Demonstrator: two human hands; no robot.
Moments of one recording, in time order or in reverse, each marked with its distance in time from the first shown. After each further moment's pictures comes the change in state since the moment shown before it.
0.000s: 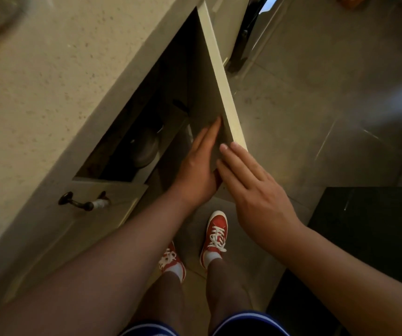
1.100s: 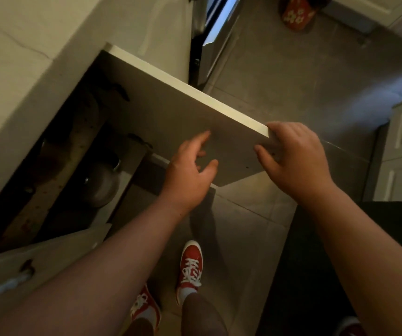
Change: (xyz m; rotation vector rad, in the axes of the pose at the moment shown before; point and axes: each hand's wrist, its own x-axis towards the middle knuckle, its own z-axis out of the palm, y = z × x) left_hand 0.111 0.062 0.082 -0.064 0.069 -0.040; right_hand 0.026 0.220 -0.047 0.051 0.243 0.424
